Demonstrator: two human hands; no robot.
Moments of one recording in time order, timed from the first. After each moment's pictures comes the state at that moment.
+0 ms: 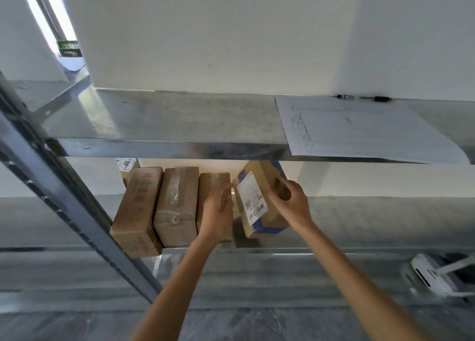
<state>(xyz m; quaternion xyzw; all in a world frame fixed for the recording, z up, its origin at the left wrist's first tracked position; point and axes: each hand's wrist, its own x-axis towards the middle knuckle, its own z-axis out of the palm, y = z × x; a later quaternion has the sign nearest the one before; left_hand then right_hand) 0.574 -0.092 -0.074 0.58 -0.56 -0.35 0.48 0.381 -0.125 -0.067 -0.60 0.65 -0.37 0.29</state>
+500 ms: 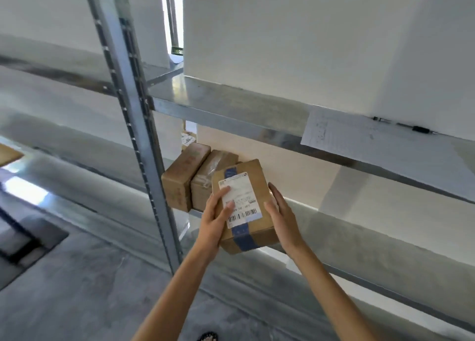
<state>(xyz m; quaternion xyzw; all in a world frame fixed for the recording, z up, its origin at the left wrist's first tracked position) 0.536 0.048 -0.055 0.52 -0.31 -0.44 0.66 0.387 -0.025 -0.032 -0.68 0.39 -0.36 0.50</state>
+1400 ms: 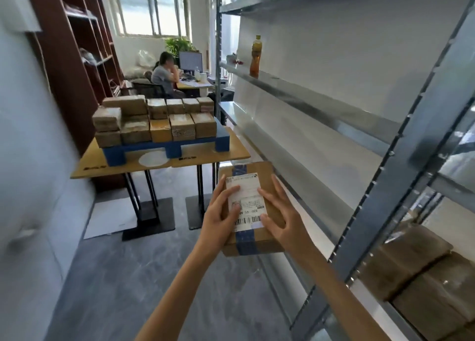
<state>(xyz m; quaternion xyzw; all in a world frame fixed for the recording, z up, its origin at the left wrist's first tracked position) 0.810 0.357 0.008 0.72 -0.23 0.06 0.65 0.761 0.182 0.017 -0.86 -0.12 -0.24 0.43</state>
